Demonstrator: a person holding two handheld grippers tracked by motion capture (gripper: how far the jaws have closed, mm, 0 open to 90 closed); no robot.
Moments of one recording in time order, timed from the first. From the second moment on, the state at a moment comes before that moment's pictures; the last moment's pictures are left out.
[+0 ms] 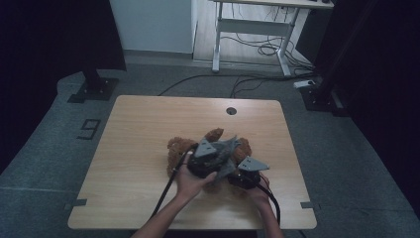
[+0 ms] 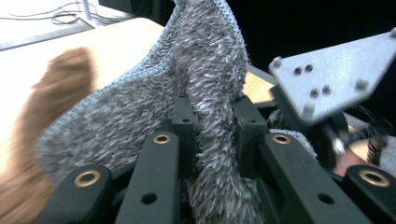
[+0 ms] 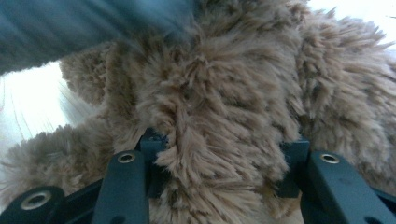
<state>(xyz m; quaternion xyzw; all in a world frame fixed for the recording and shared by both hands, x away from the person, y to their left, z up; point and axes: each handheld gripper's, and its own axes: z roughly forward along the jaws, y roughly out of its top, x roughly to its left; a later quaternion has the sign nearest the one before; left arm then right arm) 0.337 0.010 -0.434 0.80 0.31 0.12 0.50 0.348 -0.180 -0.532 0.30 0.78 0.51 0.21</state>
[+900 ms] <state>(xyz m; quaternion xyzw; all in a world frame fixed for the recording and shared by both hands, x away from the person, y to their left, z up) 0.355 0.138 -0.451 0.75 0.42 0.20 0.47 0.339 -0.181 -0.542 0.30 0.78 0.51 0.22</state>
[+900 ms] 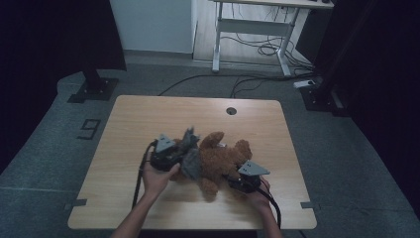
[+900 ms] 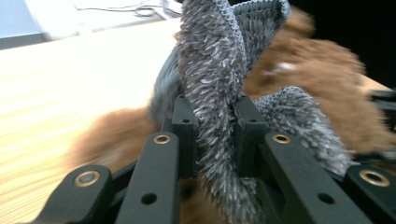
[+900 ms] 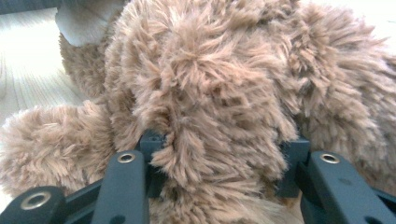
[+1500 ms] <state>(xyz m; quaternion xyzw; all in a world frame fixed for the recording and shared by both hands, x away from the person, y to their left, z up) 0.339 0.107 -0.427 0.76 0.38 0.17 0.50 0.340 -0.183 -0.543 0.31 0.77 0.52 0.21</state>
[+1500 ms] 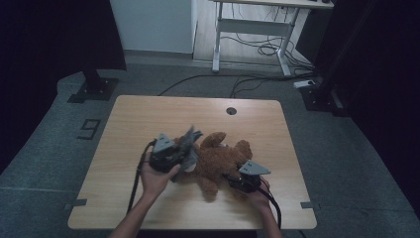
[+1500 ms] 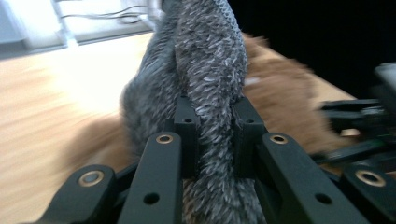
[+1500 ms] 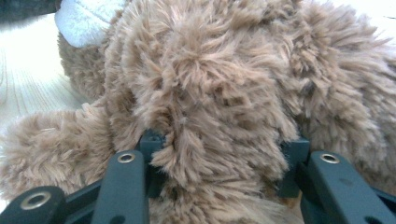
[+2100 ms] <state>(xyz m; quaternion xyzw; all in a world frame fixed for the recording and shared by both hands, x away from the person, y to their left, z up) 0.346 -0.012 -0.465 0.83 0.31 0.14 0.45 0.339 -0.183 -0.544 0.30 0.77 0.52 0.21</state>
